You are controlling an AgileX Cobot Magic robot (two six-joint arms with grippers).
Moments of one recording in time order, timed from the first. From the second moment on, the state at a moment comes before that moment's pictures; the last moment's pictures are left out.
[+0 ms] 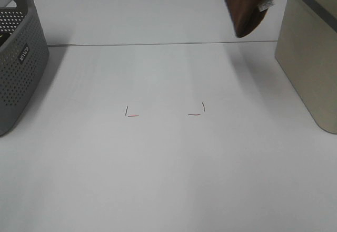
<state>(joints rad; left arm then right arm) -0.03 -0.01 -0.50 -0.06 1.05 0.04 0.27 1.81 -1.94 0.09 1.11 -0.22</state>
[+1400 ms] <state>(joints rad) -0.03 -0.01 -0.50 -0.06 1.05 0.04 -0.28 1.98 -1.94 0.21 1.22 -0.11</state>
